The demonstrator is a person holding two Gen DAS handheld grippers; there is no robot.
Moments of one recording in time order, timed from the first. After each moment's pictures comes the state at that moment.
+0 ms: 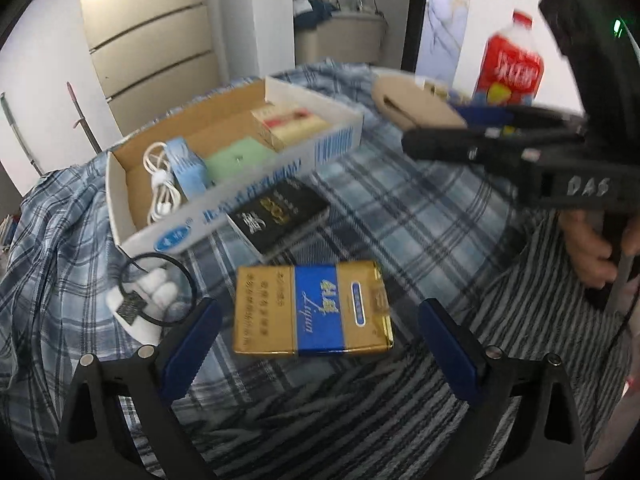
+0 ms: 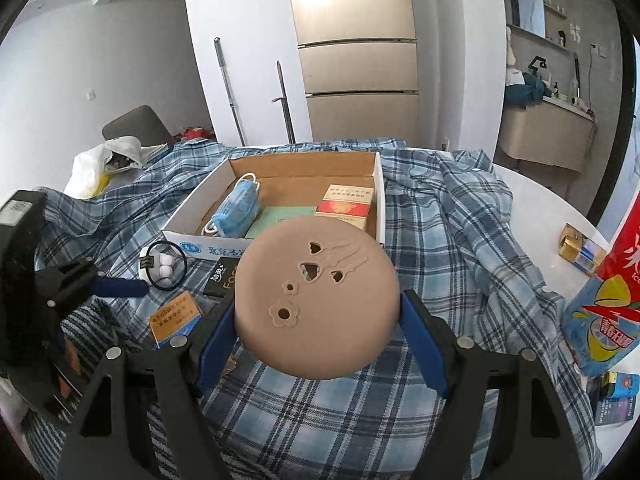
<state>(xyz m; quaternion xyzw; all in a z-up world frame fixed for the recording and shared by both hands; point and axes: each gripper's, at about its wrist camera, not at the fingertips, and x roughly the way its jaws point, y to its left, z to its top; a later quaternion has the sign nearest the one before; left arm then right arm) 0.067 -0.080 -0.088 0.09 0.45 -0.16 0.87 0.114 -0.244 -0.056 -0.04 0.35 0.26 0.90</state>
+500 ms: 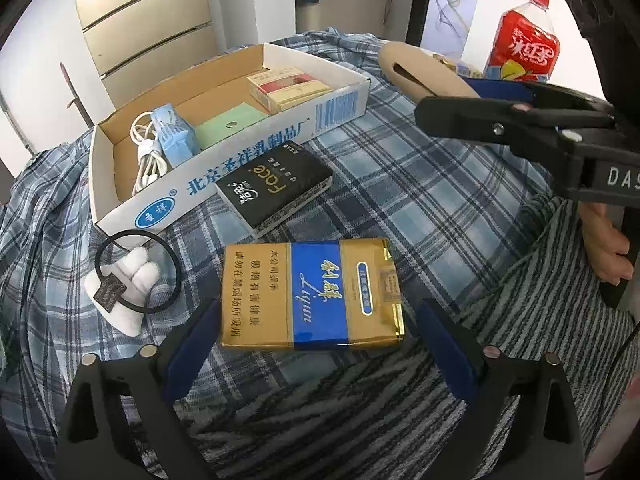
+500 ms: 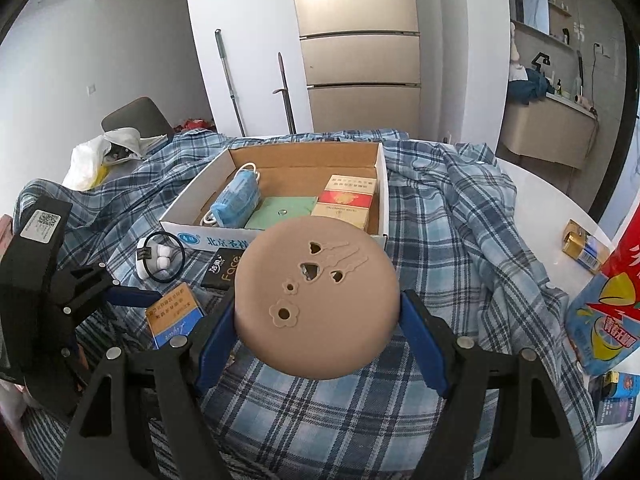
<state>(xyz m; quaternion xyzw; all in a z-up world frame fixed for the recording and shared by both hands) 0.078 -0.078 -0.102 0.08 0.49 -0.16 0.85 0.116 -0.239 -0.063 -0.05 0.36 0.26 0.89</state>
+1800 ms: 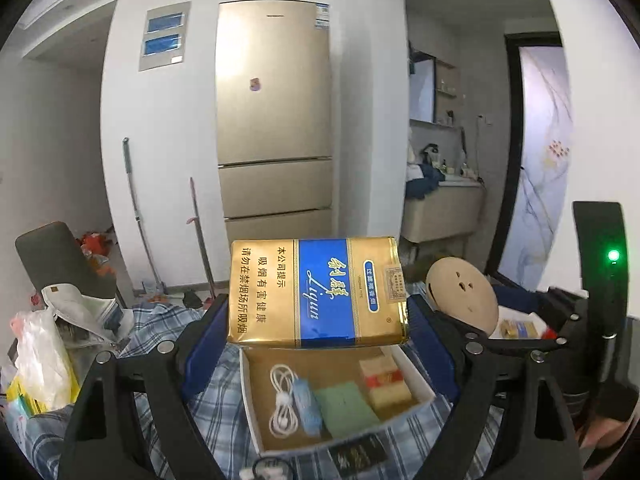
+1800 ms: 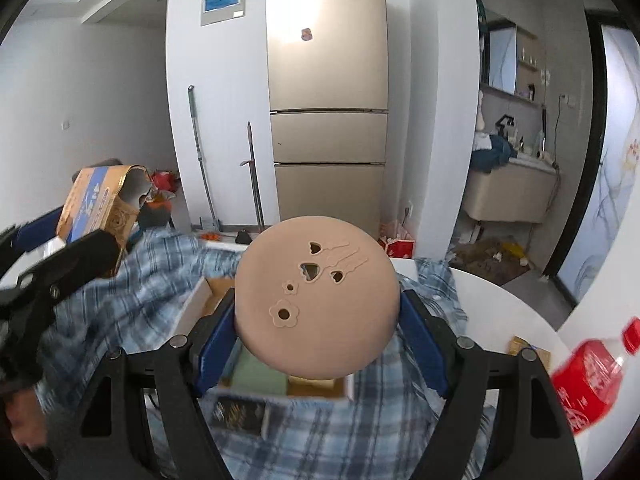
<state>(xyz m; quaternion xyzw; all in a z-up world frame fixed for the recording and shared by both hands) 0.105 -0.039 0.120 -0.02 0.19 0.03 0.98 0.167 -0.204 0.067 -0.04 0.27 0.20 0.94</state>
